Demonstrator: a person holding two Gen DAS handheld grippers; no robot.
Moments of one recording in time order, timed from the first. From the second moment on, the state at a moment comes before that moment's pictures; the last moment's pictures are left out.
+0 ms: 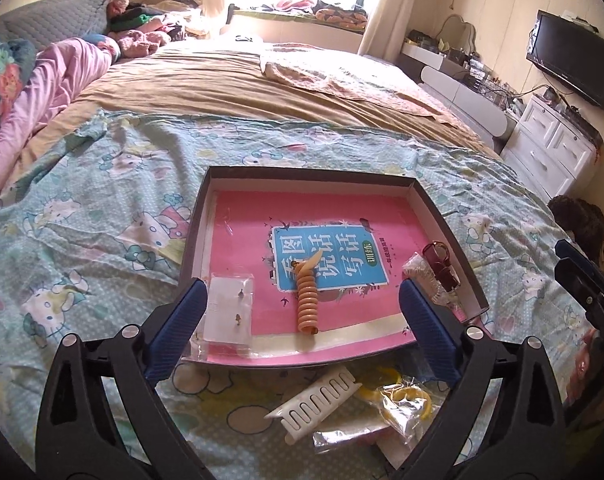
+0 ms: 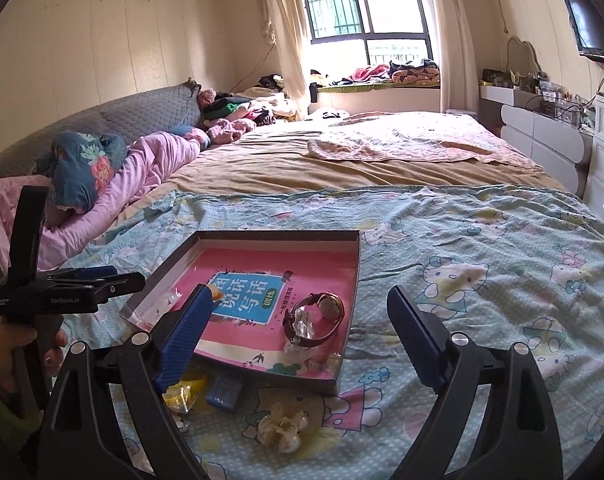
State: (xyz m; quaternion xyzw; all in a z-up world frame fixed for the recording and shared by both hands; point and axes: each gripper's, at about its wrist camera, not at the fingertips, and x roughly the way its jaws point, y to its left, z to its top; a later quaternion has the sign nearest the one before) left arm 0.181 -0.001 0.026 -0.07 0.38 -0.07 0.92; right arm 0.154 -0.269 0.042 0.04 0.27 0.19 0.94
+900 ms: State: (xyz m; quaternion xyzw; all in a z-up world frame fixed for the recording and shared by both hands) left arm 0.111 0.016 0.049 -0.08 0.35 -0.06 0.93; right arm 0.098 -0.254 0.060 0.01 0.27 0.23 0.94
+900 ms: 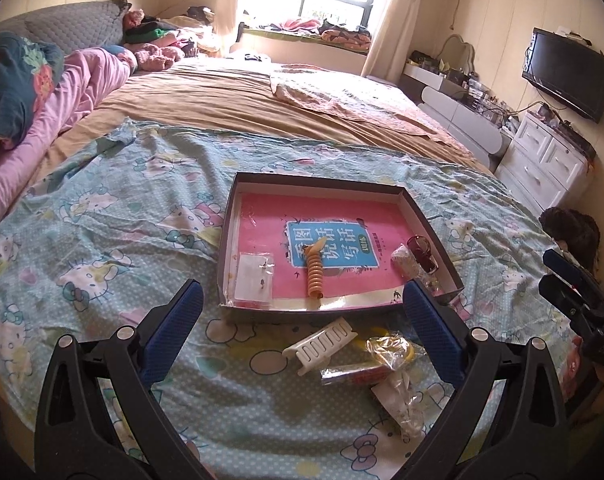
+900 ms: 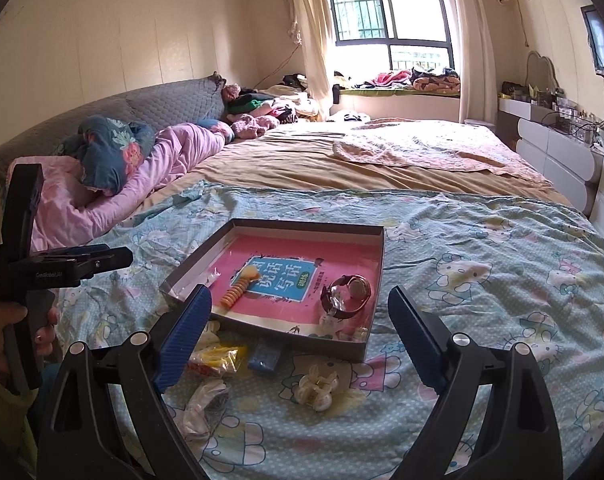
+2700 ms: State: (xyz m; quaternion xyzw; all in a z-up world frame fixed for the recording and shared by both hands) left arm 0.082 0.013 -0.037 -0.10 0.46 -0.10 0.88; right arm 0.068 -0.158 -0.066 -0.05 0.41 0.29 0.86
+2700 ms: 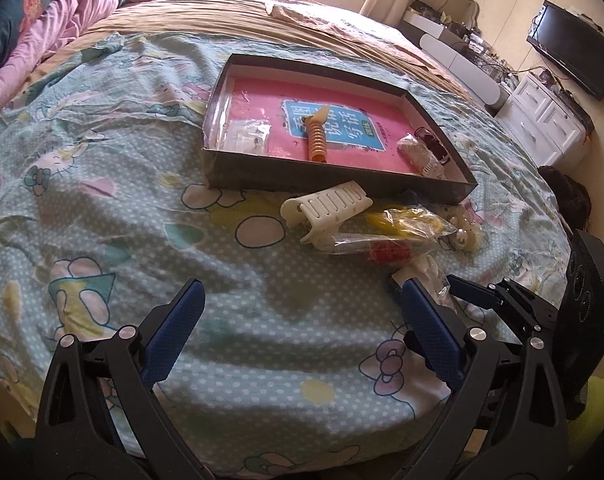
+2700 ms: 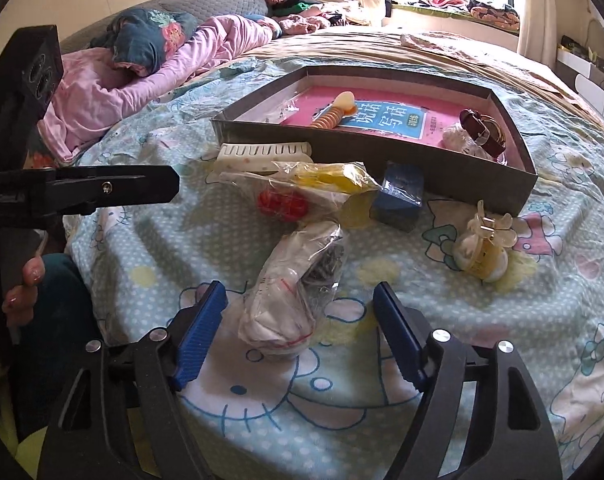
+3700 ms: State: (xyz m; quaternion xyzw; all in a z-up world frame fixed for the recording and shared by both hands) left arm 0.126 -0.073 -0.075 -0.01 0.49 -0.10 0.86; right arm 0.080 -0.255 -0.043 -0.03 0.39 0.23 0.89
